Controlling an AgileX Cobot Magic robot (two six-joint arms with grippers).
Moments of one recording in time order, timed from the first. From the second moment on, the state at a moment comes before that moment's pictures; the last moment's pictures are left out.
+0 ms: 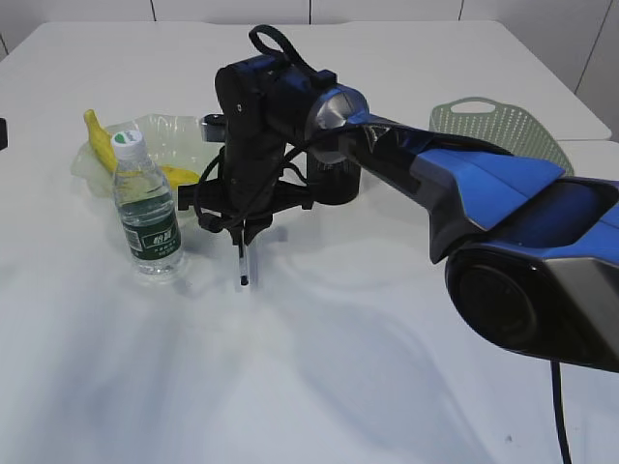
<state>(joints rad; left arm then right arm) -0.01 1.00 -0.61 1.85 -0.33 -1.82 0.62 2.65 -2.54 0.01 1.23 0.52</state>
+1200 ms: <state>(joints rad) -0.01 1.00 -0.61 1.85 -0.33 -1.82 0.60 2.54 -2.52 0.09 1.24 0.08</state>
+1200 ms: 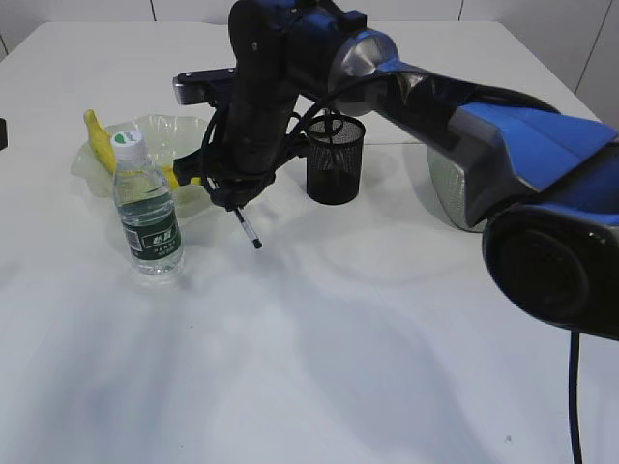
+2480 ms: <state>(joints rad) -0.01 1.00 -0.61 1.85 -0.33 -1.82 0.35 1.99 -2.00 0.02 1.24 0.10</state>
